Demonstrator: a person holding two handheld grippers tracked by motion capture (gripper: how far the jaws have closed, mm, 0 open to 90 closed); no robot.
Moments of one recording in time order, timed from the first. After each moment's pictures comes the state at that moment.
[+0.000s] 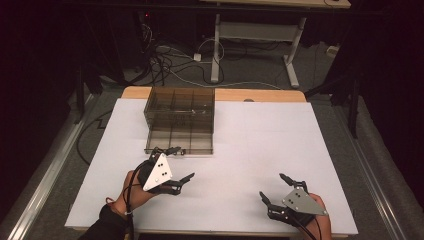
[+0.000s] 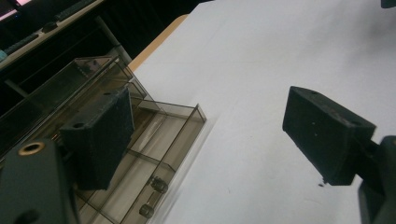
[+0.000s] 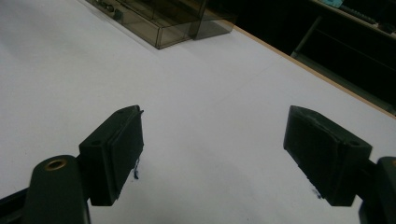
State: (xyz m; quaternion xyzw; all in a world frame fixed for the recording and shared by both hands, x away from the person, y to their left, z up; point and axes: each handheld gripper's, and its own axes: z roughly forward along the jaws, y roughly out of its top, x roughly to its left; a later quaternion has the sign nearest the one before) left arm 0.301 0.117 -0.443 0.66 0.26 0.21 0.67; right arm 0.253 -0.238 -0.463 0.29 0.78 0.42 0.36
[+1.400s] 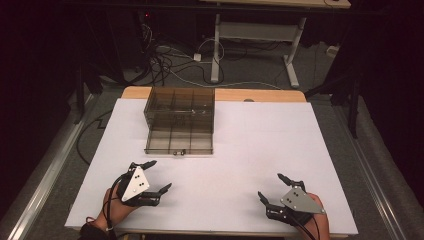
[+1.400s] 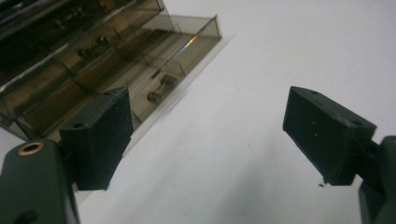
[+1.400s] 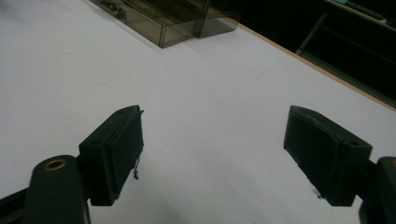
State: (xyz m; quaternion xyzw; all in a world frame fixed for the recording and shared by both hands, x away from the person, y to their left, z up) left arm 0.286 0.174 -0.490 0.65 0.35 0.22 0.64; right arm 0.256 -0.235 -0.465 0.29 0.78 0.42 0.36
